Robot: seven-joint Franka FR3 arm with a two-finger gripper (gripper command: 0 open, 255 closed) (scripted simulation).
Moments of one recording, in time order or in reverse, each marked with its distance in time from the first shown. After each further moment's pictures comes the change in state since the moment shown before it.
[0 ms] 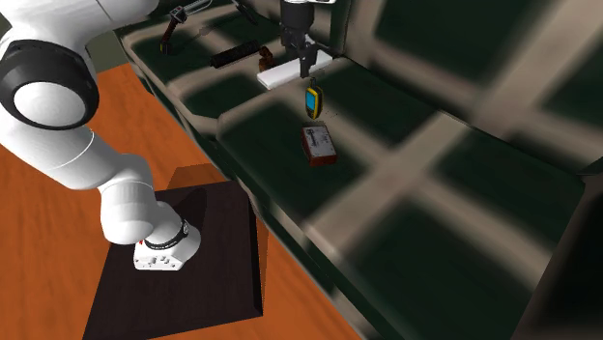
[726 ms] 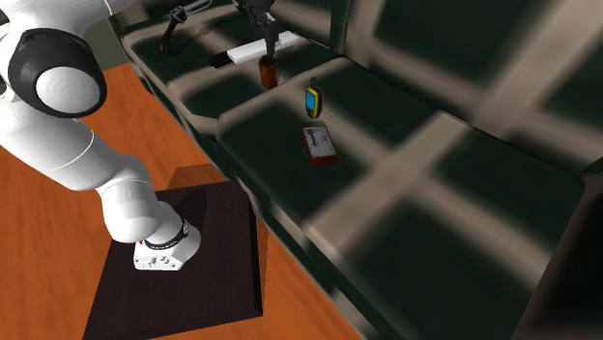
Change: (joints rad) arm 0.119 0.000 0.151 0.014 0.011 -0.005 0.271
